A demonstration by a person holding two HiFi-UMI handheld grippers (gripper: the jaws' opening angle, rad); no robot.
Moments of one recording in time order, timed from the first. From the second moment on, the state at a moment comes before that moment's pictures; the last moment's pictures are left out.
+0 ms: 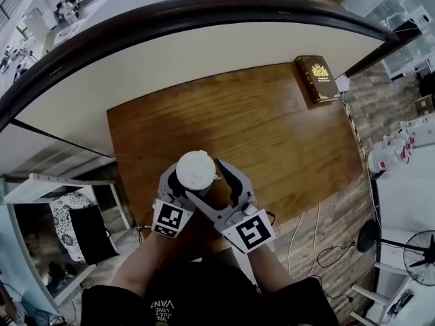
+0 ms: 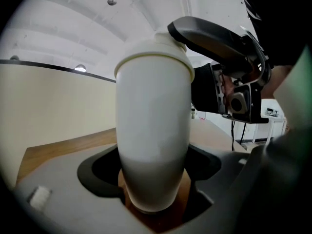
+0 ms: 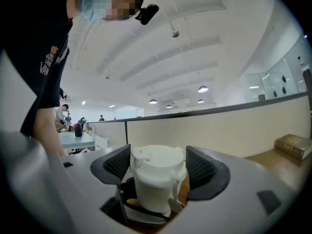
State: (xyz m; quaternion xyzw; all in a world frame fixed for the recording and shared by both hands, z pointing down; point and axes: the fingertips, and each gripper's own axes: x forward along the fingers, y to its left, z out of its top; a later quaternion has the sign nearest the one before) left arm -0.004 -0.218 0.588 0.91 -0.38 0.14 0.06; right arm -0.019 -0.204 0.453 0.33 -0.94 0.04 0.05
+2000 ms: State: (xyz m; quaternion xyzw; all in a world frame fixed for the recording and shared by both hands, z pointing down) left arm -0.007 -0.214 0.589 0.92 -0.36 0.13 0.05; right arm -0.026 -0.203 0.454 0.28 -0.96 0.03 0.06
